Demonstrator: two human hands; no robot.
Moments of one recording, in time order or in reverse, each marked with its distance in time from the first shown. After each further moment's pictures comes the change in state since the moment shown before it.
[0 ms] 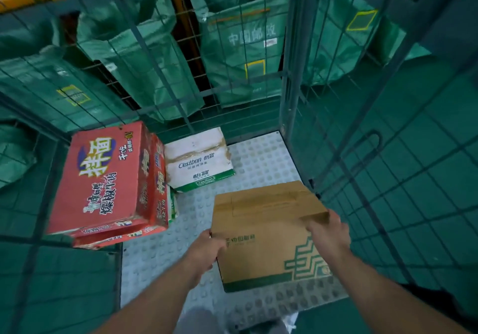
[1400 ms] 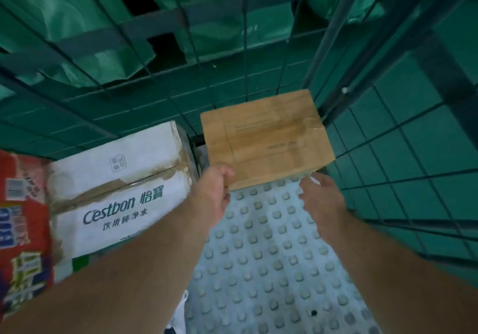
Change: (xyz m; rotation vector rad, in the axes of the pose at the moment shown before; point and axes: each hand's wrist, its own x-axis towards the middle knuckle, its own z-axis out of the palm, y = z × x) left_hand 0.559 0.281 0.040 -0.610 -0.063 -0.062; right_hand 0.506 -0.146 0.213 0.217 -0.034 0.202
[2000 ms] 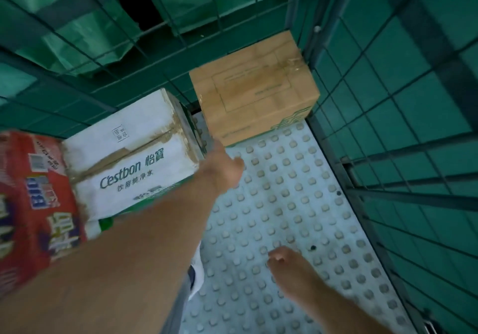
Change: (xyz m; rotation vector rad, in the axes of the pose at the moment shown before) left_hand -0.030 -0.049 -0.005 1.238 0.083 0.301; right_hand -0.139 0.179 -0.002 -0.459 -0.436 0.205
